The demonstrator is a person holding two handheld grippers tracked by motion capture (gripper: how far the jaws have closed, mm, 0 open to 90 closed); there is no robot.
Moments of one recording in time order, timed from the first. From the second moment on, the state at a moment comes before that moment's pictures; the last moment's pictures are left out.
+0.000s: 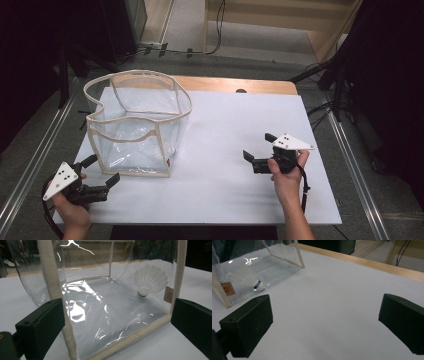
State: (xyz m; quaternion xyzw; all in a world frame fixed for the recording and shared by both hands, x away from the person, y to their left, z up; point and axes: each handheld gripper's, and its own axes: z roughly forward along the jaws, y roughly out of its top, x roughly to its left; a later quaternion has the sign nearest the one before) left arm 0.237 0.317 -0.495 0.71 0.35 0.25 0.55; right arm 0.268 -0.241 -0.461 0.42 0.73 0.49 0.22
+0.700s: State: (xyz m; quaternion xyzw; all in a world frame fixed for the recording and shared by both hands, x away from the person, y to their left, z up) left arm 0.236 0.317 -0.495 0.71 0.36 0.25 0.55; right arm 0.251 -0.279 -0.475 0.45 0.72 0.47 0.24
